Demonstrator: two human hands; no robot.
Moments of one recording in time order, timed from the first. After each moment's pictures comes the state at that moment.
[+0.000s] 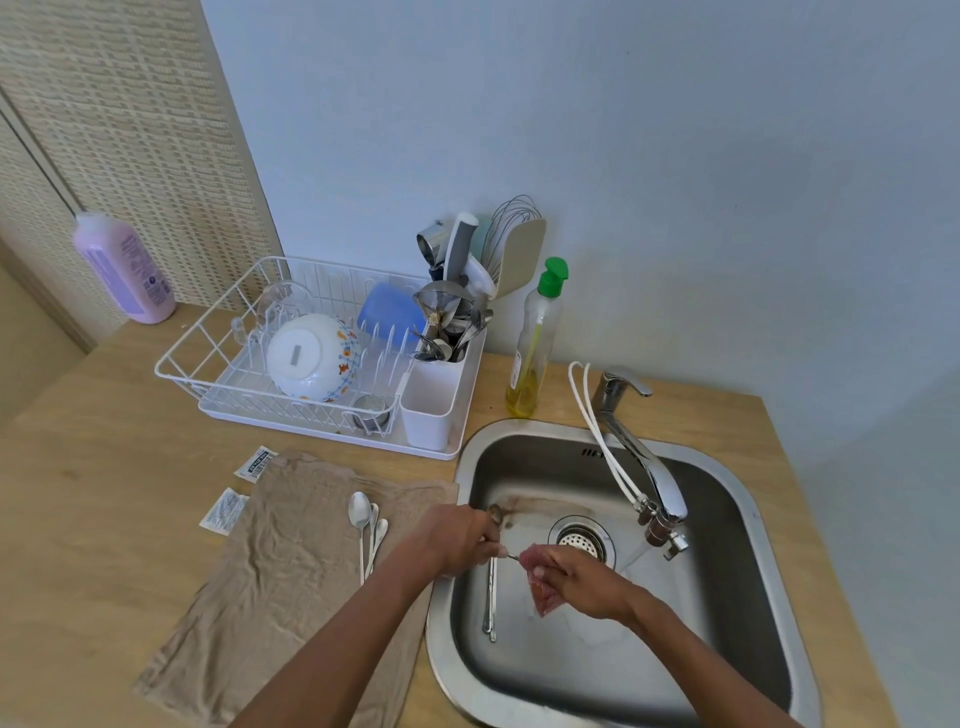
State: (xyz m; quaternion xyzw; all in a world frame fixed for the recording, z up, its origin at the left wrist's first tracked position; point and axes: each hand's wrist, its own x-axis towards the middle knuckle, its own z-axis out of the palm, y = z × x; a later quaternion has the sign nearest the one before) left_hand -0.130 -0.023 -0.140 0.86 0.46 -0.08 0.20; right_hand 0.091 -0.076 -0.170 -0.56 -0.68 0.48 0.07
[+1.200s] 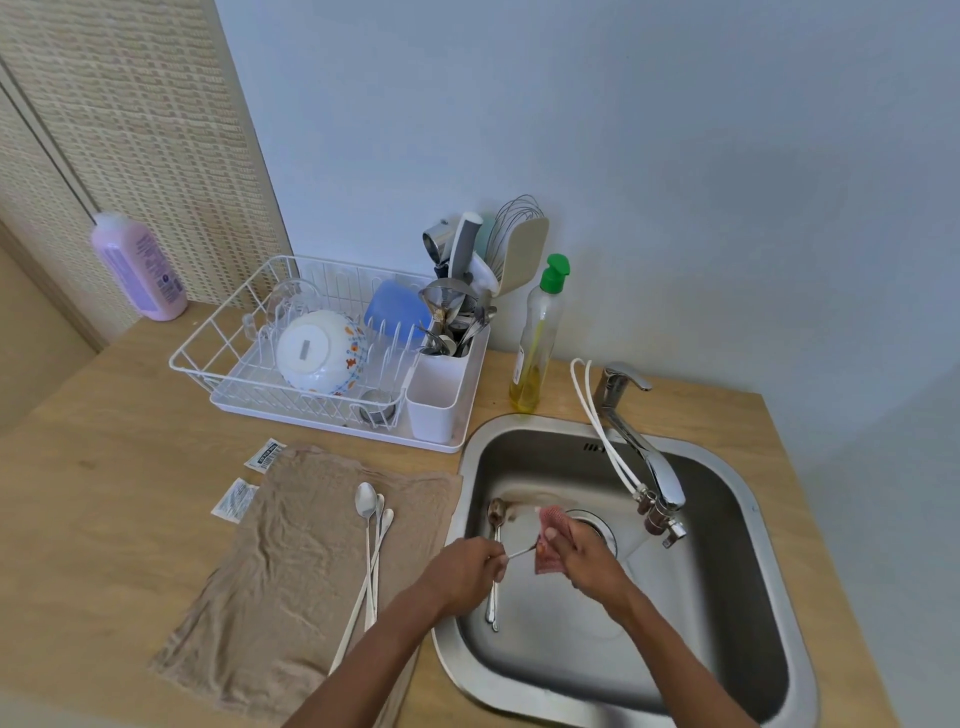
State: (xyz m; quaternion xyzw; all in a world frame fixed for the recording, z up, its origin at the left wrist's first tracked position) left_hand -0.126 -0.080 -0.152 0.76 0.53 0.04 0.39; right_hand 0.080 -0.085 -0.170 -0.66 -0.53 0.47 0.25
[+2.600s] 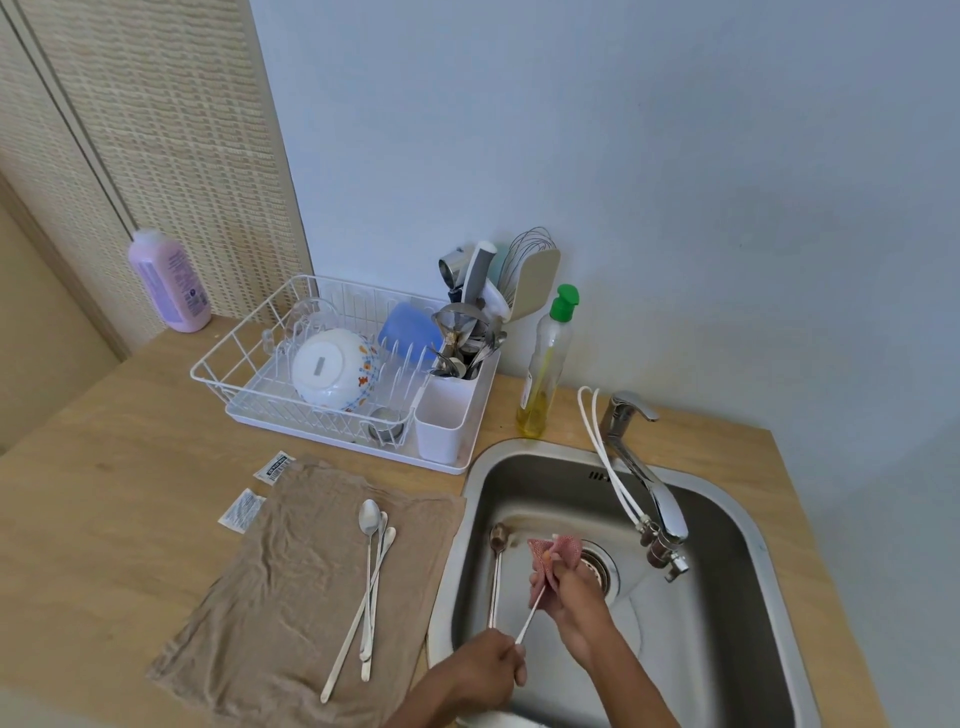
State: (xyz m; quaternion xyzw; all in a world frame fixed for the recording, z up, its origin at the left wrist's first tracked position) left_hand -0.100 -0.136 -0.146 0.57 0.56 -0.02 0.59; right_hand 0.050 -0.089 -0.171 -0.62 -0.16 0.63 0.44
